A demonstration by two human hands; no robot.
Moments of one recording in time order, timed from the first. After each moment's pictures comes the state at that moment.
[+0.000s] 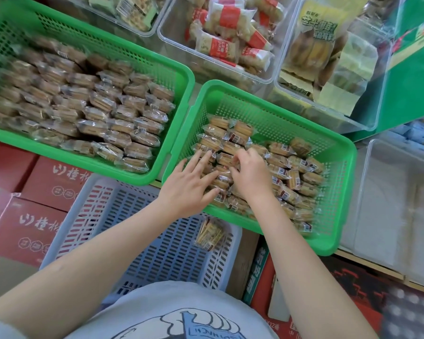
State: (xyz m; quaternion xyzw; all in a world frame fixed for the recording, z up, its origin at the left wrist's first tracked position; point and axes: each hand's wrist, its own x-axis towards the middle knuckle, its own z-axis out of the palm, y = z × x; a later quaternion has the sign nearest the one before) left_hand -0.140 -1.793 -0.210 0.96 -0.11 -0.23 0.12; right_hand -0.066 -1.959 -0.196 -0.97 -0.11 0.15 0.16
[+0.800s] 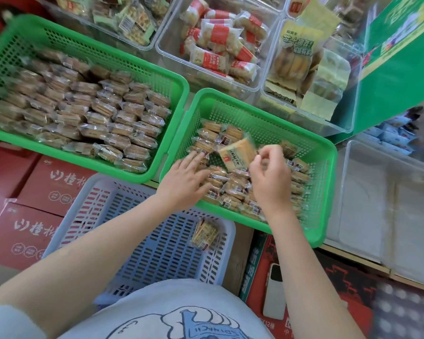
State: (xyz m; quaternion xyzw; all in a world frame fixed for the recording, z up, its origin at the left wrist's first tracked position) left_hand -0.143 -1.794 -0.198 0.96 -0.07 -0.21 0.19; right_hand -0.099 -1.987 -0.126 -0.94 -0.08 -0.04 0.34
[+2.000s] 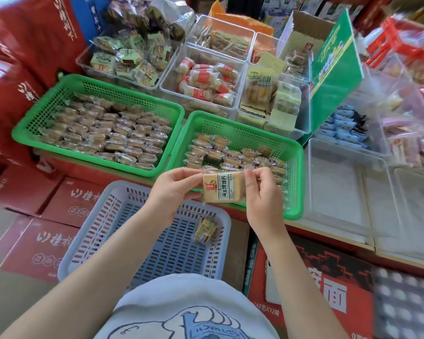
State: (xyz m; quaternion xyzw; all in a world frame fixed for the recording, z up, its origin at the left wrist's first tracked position) left_hand -0.266 -1.814 -0.051 0.58 0.21 -0.10 0.78; right_hand -0.250 -2.004 -0.042 -0.88 -0.08 -0.09 0.45
